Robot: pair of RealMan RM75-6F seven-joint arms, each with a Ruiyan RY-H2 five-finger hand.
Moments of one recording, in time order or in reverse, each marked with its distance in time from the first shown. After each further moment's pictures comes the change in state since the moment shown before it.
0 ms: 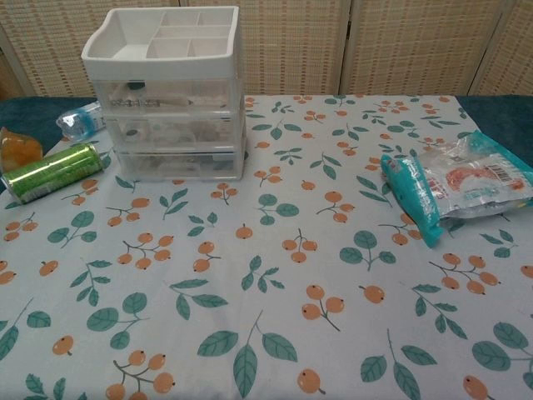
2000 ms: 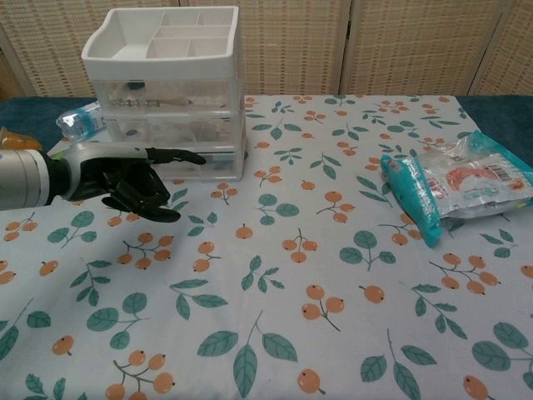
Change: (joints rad) left arm -0.564 -0.278 -0.166 0.339 -0.028 -0.904 -1.089; right arm -0.033 0.034 0.044 -0.068 0.048 0.067 -0.073
